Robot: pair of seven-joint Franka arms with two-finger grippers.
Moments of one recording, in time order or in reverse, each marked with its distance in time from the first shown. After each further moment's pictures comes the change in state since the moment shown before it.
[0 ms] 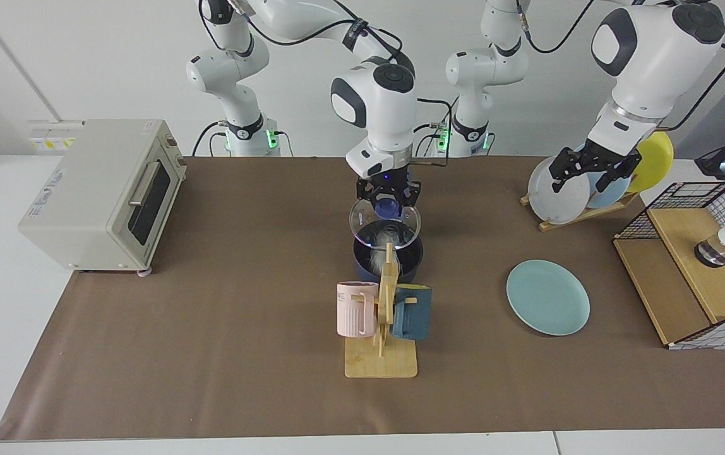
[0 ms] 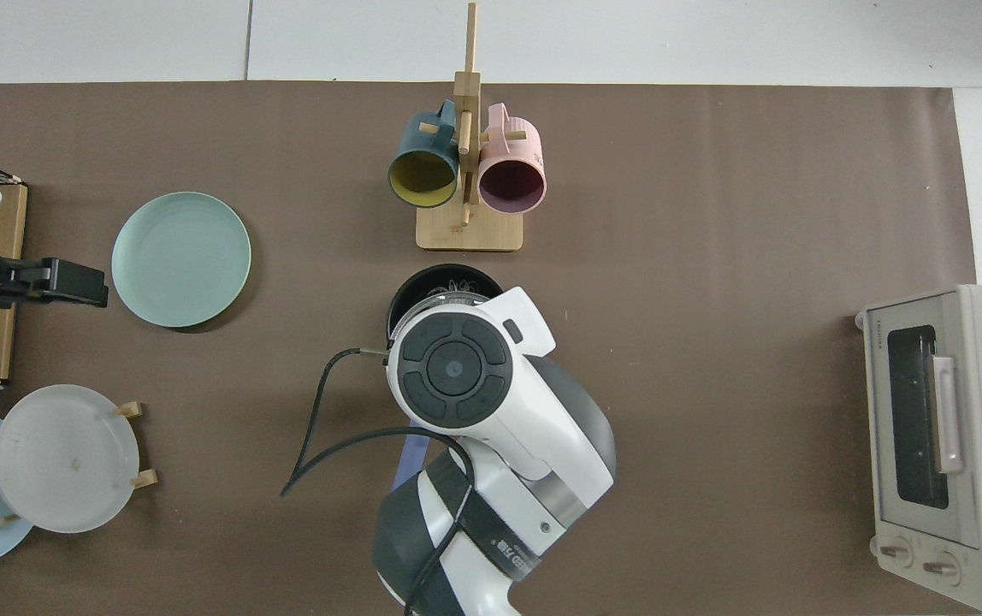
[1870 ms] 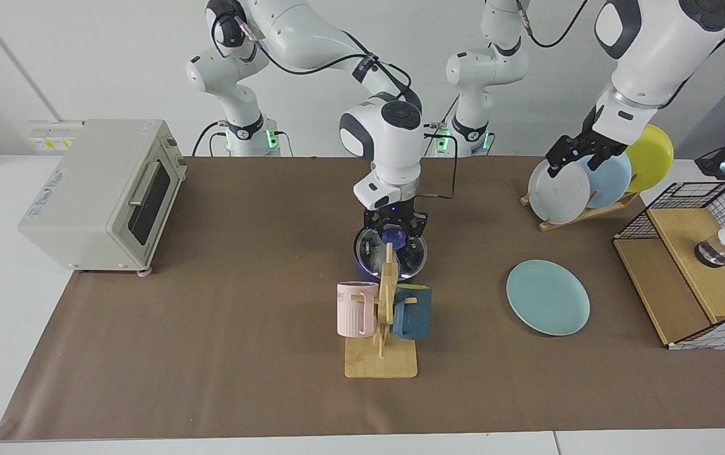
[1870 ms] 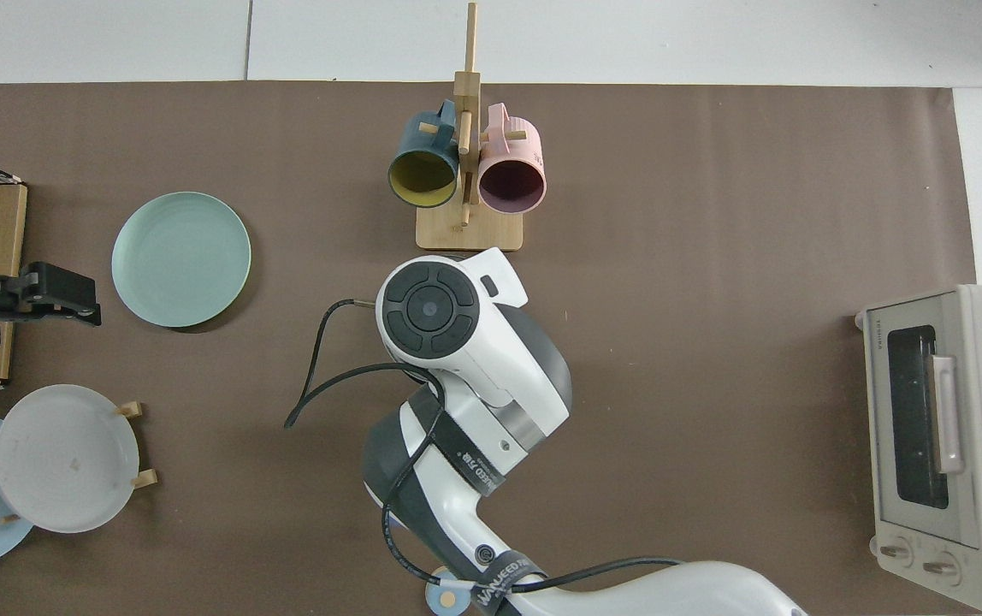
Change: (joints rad) left arm 0.038 -0.005 -0.054 0.066 -0.008 -0.169 -0.207; right arm 0.003 0.060 0.002 0.008 0.002 0.080 0.001
